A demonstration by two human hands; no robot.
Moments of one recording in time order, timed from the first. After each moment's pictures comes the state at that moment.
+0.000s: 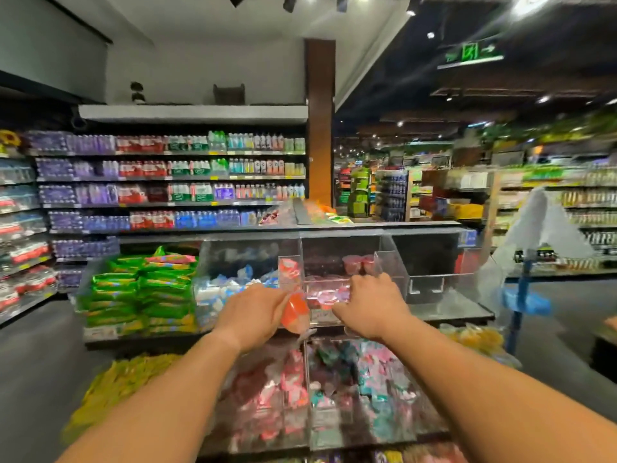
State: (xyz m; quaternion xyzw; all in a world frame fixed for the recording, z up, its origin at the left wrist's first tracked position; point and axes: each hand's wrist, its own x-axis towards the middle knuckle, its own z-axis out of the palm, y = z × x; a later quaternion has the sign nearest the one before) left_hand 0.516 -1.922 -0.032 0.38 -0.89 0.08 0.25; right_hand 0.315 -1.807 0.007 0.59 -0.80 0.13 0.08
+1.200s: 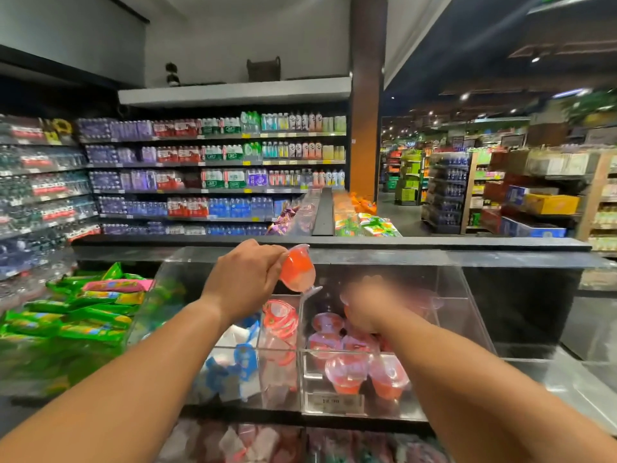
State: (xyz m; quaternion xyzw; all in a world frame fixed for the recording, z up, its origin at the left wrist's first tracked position) left_hand 0.398 -2.154 0.014 0.41 -0.83 0.12 0.36; right_hand 0.147 -2.162 -0.052 0.66 -0.75 0.04 0.04
